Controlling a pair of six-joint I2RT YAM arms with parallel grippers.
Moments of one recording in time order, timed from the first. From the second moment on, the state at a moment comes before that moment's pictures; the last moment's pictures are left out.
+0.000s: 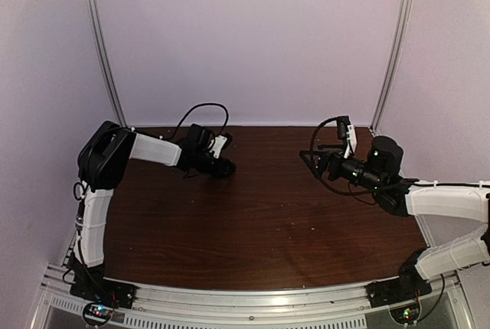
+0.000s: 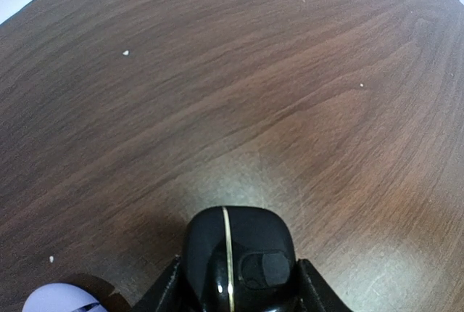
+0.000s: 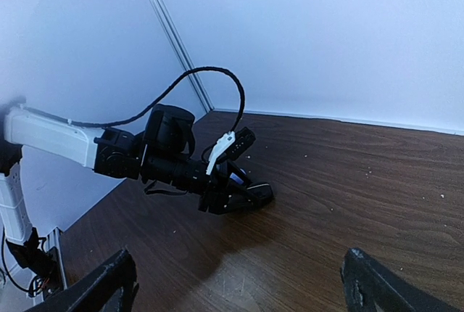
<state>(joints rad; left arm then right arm) -0.54 2.24 1.47 0.02 0.22 -0.01 0.54 1.20 0.55 0.60 -0.28 0.37</state>
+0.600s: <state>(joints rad) -0.54 2.07 1.50 -0.10 0.23 -0.01 0.54 1.20 0.59 0.50 -0.13 0.36</state>
